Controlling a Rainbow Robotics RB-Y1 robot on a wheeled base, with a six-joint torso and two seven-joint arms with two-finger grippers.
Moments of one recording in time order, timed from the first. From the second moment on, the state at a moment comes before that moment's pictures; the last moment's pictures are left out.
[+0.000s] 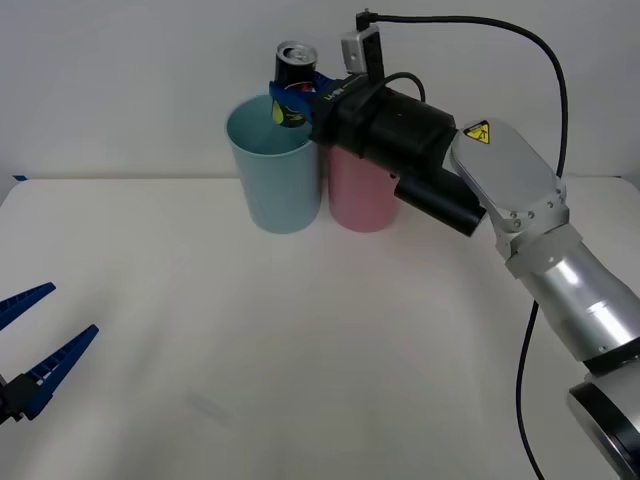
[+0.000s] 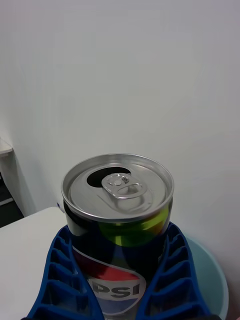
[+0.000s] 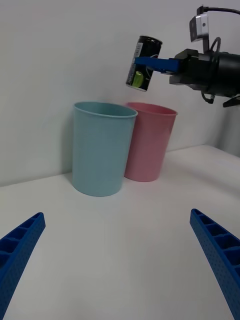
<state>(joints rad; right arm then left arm) -0.81 -0.31 0.33 -1.23 1.33 -0.45 -0.36 0.35 0.40 0.52 -1.66 -0.96 -1.22 0.00</state>
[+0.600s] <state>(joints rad) -1.00 -0.18 0.33 -0.91 1.37 -0.36 -0.32 0.35 0.40 0.52 -1.66 -0.96 -1.22 0.00</state>
